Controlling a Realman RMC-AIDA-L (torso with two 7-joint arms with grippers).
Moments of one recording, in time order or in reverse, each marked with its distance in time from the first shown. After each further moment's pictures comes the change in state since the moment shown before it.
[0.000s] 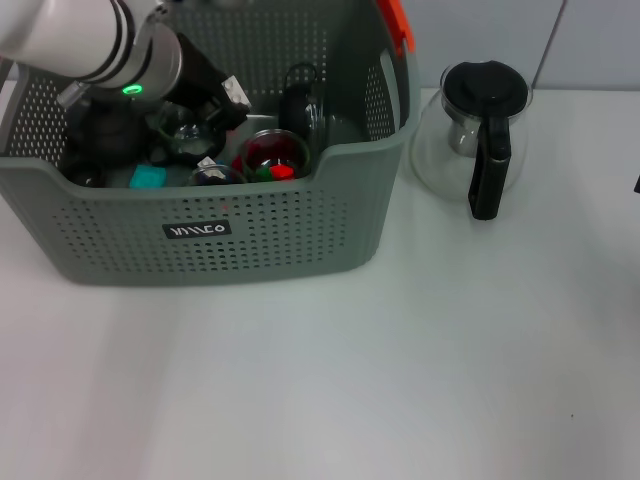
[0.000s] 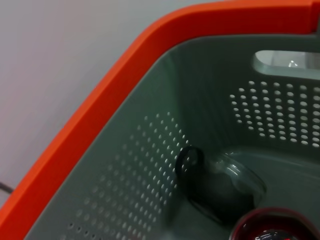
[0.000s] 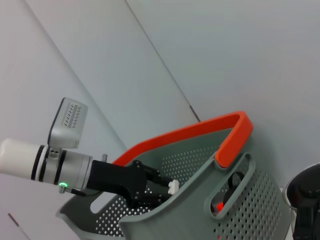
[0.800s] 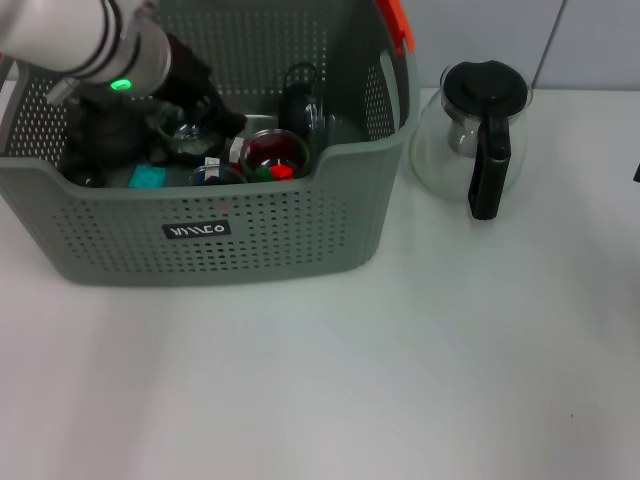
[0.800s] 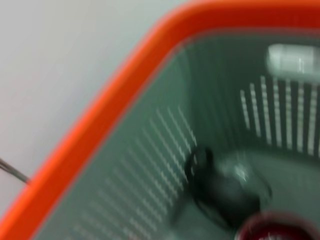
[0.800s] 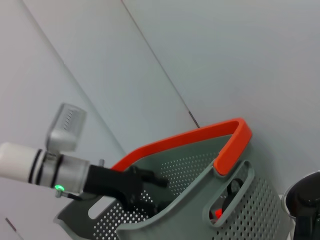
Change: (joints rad) left arm -0.016 0.019 -0.036 -0.026 -0.015 0.020 0.001; right arm 0.012 0.000 0.010 0.000 0.001 0.008 0.002
